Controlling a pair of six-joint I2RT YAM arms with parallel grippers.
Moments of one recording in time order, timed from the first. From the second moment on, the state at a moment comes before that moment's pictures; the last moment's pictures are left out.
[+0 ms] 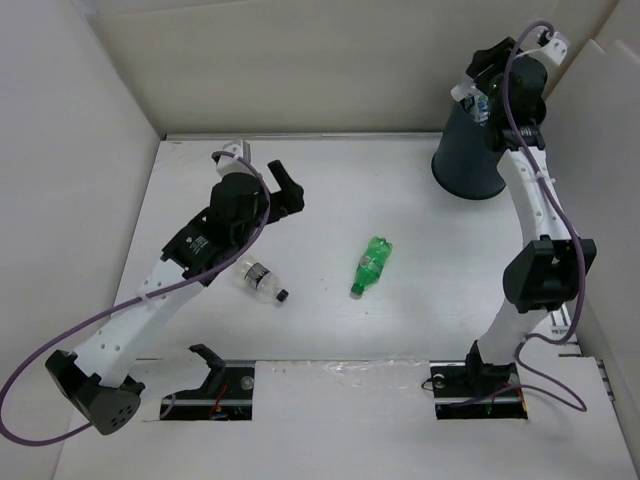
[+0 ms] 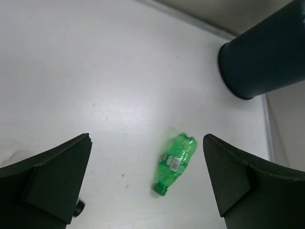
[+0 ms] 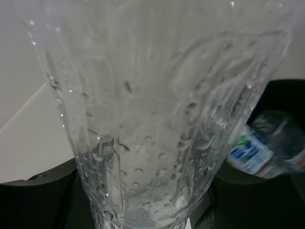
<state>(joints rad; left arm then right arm) -0.65 1.08 1.22 -0.49 -0.36 -0.69 0.03 1.76 1.83 0.07 0.21 0.54</state>
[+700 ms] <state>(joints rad) -0.65 0.95 0.90 -0.68 -0.58 -0.92 -0.09 2.23 2.27 -0.12 0.58 0.39</state>
